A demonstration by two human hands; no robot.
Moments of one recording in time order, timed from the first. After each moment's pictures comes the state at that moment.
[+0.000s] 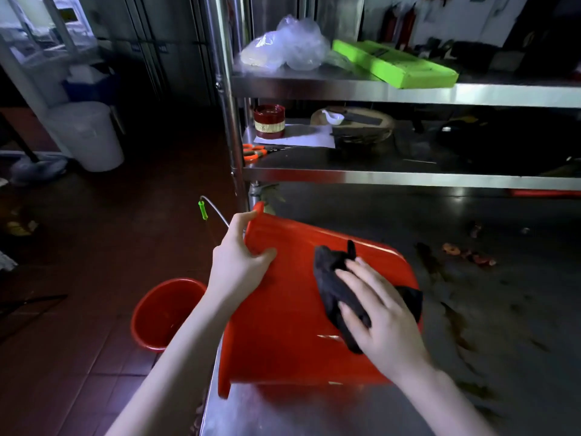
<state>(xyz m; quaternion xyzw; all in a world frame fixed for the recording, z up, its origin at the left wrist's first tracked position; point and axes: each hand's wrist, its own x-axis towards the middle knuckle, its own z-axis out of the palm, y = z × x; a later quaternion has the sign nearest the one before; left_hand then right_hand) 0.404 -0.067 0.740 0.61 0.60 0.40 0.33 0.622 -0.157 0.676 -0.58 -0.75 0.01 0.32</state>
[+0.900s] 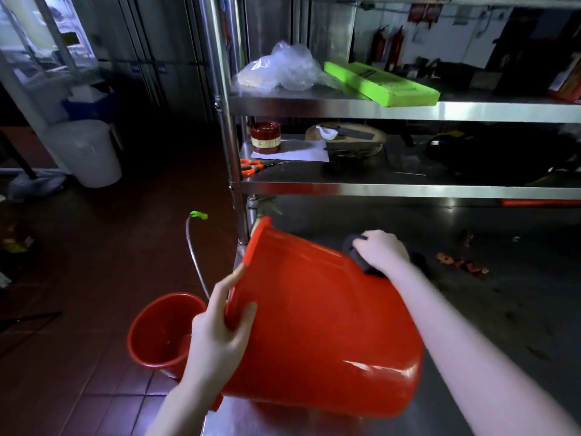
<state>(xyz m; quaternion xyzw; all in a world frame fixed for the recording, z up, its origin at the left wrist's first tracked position) 0.375 -0.132 0.688 0.66 0.53 0.47 0.25 0.664 -0.031 0.719 -0.83 -0.51 0.16 0.13</state>
